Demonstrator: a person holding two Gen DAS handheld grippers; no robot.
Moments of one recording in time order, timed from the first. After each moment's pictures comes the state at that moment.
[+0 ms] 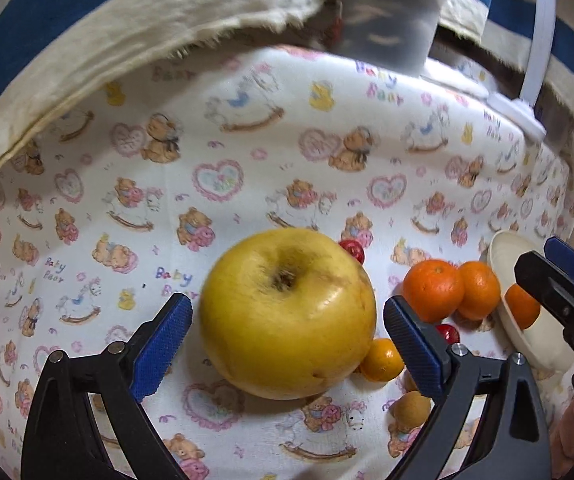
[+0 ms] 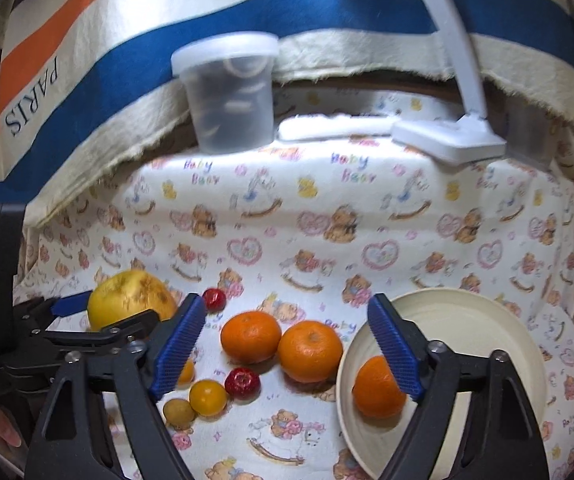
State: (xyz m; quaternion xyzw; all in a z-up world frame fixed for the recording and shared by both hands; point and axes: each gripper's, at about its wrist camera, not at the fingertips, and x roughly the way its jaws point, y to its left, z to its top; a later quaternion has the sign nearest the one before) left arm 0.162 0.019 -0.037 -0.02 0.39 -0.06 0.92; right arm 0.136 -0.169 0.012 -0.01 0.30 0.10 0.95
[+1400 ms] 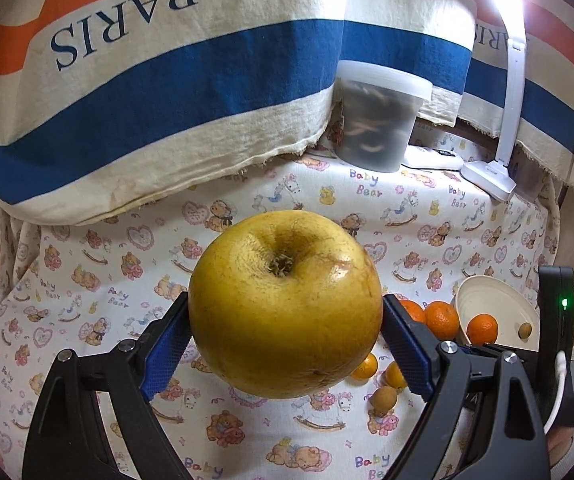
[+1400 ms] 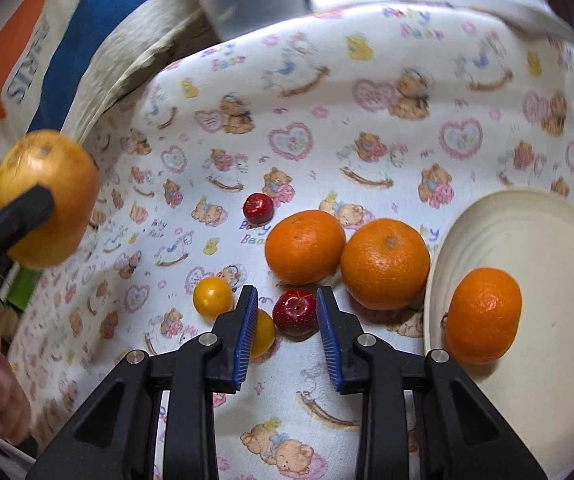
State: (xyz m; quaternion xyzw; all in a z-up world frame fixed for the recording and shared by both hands) left arm 0.107 0.041 0.028 -0.04 0.30 -0.03 0.95; right arm 0.167 -0.167 -0.043 0.07 0.43 0.20 0.88
